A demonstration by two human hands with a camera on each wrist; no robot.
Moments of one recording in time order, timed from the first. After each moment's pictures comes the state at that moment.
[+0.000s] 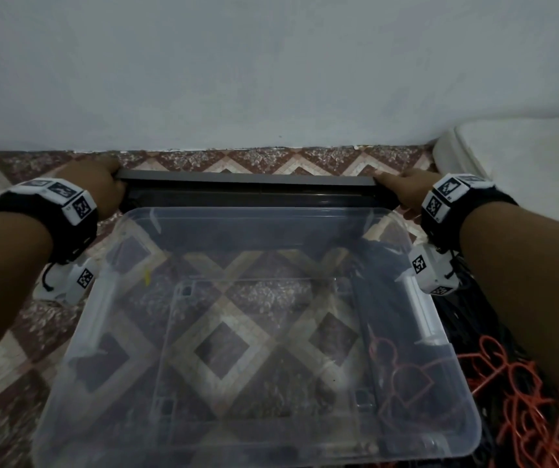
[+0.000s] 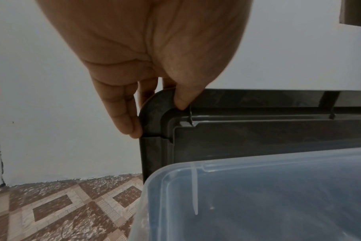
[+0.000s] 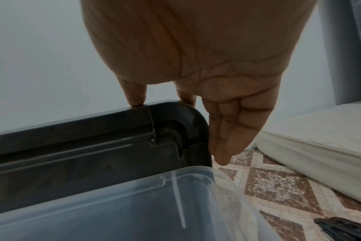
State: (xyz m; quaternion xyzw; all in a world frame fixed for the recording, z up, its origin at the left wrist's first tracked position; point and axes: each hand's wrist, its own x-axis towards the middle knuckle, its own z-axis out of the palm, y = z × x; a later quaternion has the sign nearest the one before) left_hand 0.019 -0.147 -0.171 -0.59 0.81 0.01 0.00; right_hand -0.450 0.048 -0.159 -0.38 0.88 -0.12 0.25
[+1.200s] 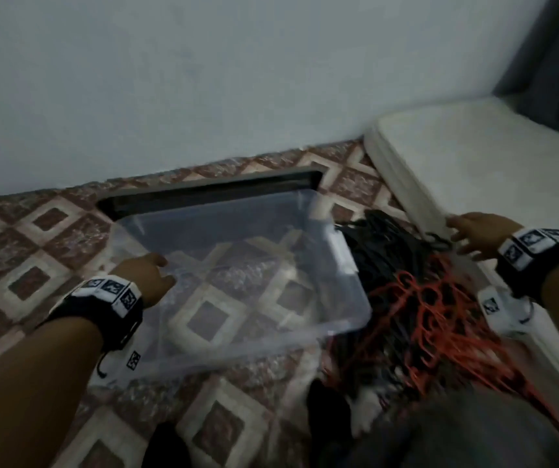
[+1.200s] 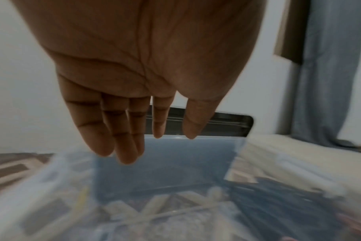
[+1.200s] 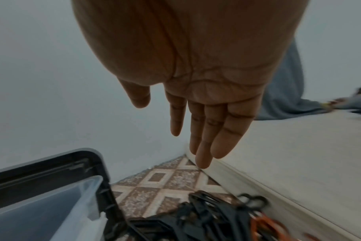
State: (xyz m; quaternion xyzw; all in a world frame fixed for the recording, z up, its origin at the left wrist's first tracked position) left_hand -0.014 0.085 -0.143 -0.58 0.79 0.14 0.15; right_hand -0.514 0.357 -0.093 -0.24 0.91 -0.18 0.28
